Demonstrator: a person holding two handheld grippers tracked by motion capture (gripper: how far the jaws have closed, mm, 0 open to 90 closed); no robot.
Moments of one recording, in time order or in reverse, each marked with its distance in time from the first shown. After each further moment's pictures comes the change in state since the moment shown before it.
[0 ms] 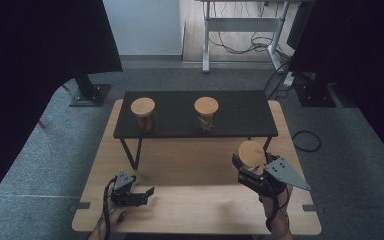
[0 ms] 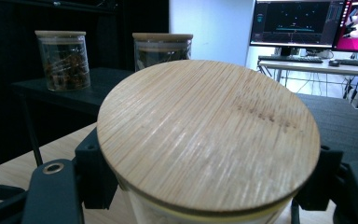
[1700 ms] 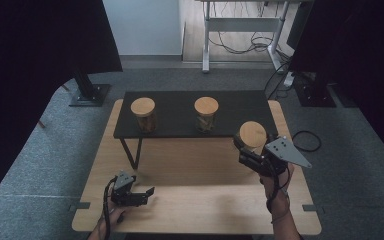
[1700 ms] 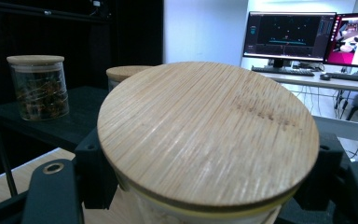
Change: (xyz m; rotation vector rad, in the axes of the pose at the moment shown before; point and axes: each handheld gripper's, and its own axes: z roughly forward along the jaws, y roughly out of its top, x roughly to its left) left arm 0.000 0.000 0.000 0.003 0.001 0.000; right arm -0.018 0.031 0.028 -0.030 -0.017 -0.019
